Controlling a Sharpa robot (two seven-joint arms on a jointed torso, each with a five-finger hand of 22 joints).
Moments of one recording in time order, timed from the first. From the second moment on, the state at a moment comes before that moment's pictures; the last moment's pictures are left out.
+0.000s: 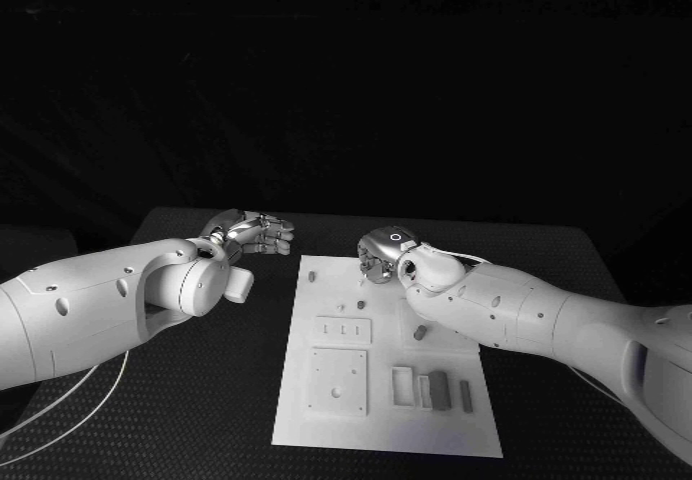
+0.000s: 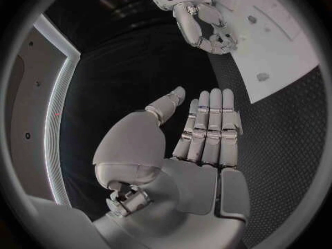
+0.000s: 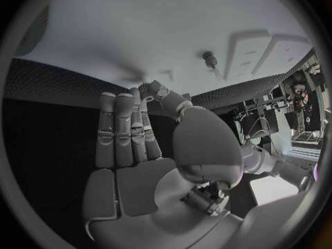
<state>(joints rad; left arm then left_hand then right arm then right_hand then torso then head) 1.35 -0.73 -0.21 1.36 -0.08 -0.39 0.13 1.10 -0.04 0.53 -0.29 0.05 0.84 0.18 0.36 0.45 1.14 0.12 0.18 0.15 0.98 0.10 0.40 0.65 0.03 0.93 0.00 0.18 0.79 1.12 -0.38 -0.08 0.90 -1.77 -0.43 -0.14 1.14 -0.11 0.63 -0.29 0.05 0.98 0.12 0.34 0.49 1.27 0.07 0.09 0.31 1.20 -0.04 0.96 0.83 0.24 1.07 0.05 0.73 1.31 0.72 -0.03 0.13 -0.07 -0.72</state>
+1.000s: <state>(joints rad) 1.35 -0.74 -0.21 1.36 -0.08 -0.39 0.13 1.10 -0.04 0.53 -0.29 0.05 0.84 0.18 0.36 0.45 1.14 0.12 0.17 0.15 0.98 0.10 0.40 0.66 0.03 0.93 0.00 0.18 0.79 1.12 -0.44 -0.08 0.97 -1.74 -0.47 -0.14 1.13 -0.19 0.64 -0.28 0.05 0.88 0.18 0.28 0.46 1.16 0.11 0.07 0.26 1.16 -0.01 0.99 0.82 0.23 1.05 0.05 0.73 1.31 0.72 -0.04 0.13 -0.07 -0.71</state>
